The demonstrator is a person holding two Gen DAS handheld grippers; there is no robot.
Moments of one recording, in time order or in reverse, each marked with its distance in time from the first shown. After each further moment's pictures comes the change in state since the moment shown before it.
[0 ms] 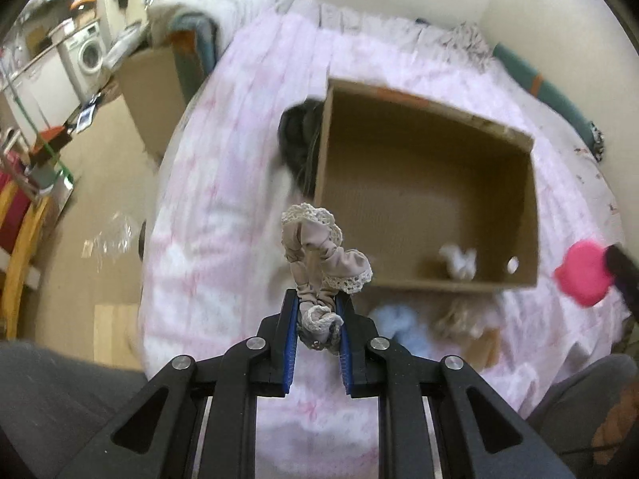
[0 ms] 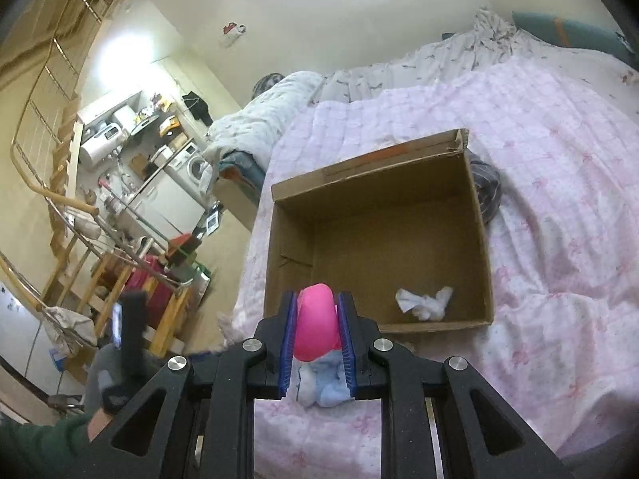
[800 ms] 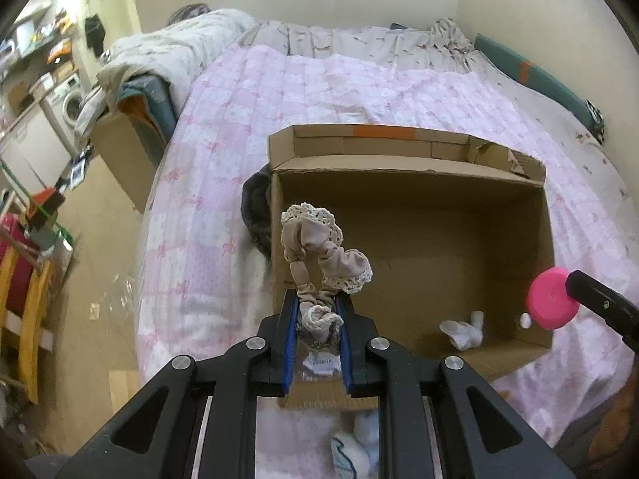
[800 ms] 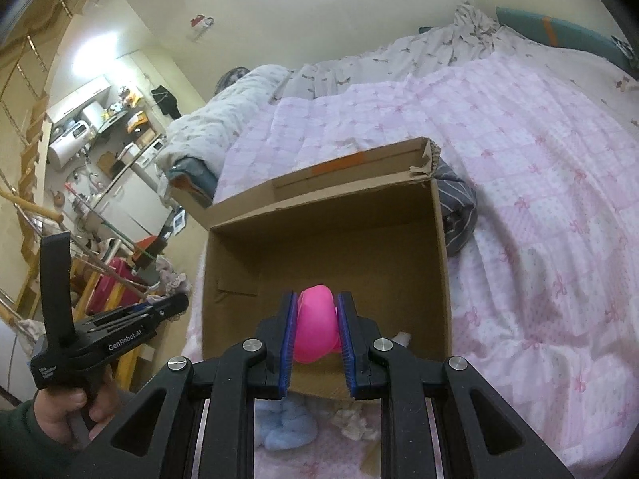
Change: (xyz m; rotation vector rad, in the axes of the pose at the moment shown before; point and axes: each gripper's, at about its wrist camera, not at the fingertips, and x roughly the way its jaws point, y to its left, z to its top) left arm 0.047 -0.044 0.075 0.156 -0.075 0.049; right arm 0.057 -0.041 0.044 0.027 0.037 -0.115
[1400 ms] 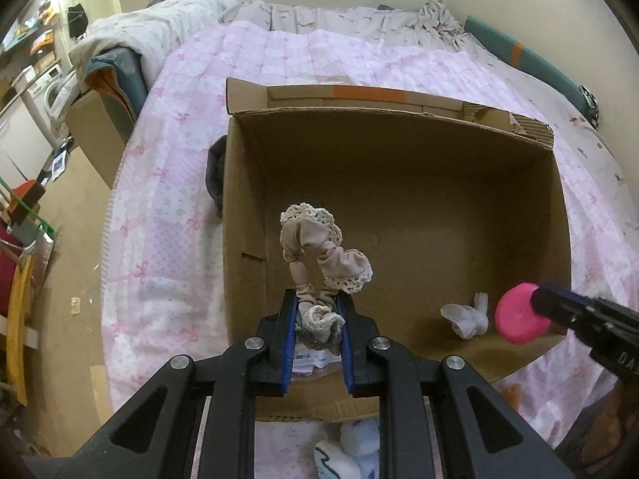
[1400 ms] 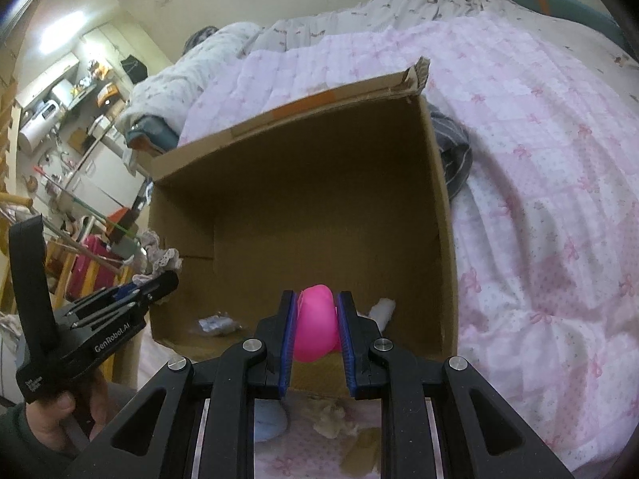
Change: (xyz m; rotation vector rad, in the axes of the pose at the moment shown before) left arm 0.044 -0.008 -0.016 -0.002 0.064 -0.065; right arm 0.054 -0.015 -0.020 0.009 0.160 -0.091
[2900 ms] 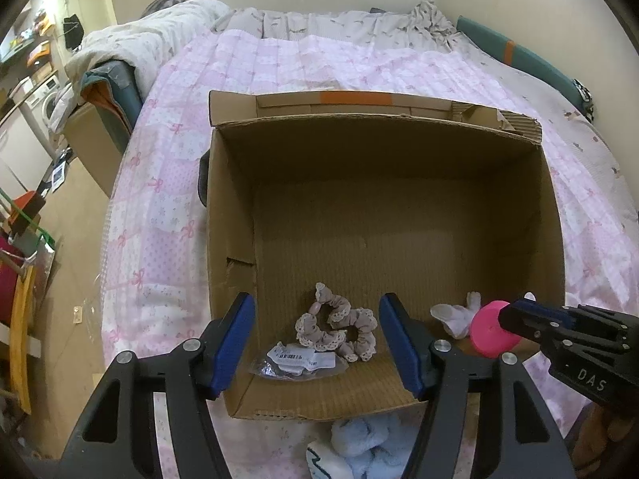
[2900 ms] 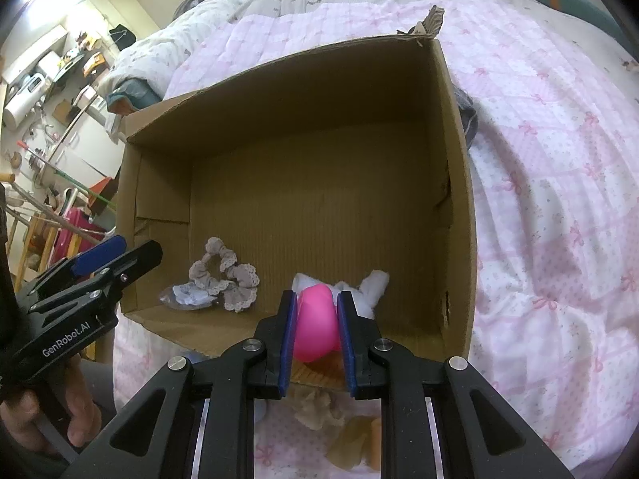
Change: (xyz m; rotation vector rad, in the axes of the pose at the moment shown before) left arm -0.005 -0.011 0.000 0.032 -0.017 0.008; right arm 0.026 0.006 -0.008 -0.031 0.093 -0.067
